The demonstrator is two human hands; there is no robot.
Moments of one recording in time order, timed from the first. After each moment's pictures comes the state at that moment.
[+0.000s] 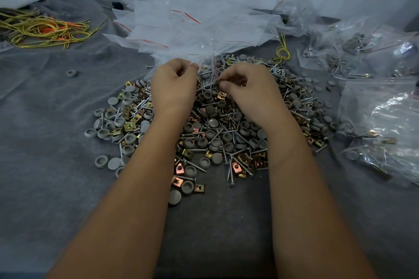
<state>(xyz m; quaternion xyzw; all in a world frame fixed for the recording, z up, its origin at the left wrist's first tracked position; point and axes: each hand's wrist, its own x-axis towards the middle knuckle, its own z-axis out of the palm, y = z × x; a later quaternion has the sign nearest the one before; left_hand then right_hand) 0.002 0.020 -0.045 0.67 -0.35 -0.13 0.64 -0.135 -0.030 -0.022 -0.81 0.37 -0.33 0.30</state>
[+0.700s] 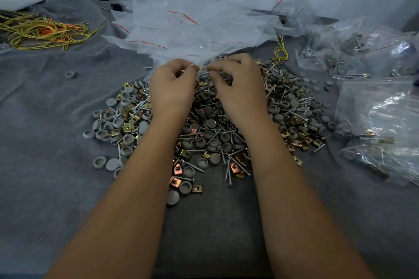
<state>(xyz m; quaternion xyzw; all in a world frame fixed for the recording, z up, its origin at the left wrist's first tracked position) -0.002 0.023 -0.043 0.66 -0.36 -0.13 0.64 -0.113 -0.025 -0.033 -0.81 0.38 -0.42 0.18</state>
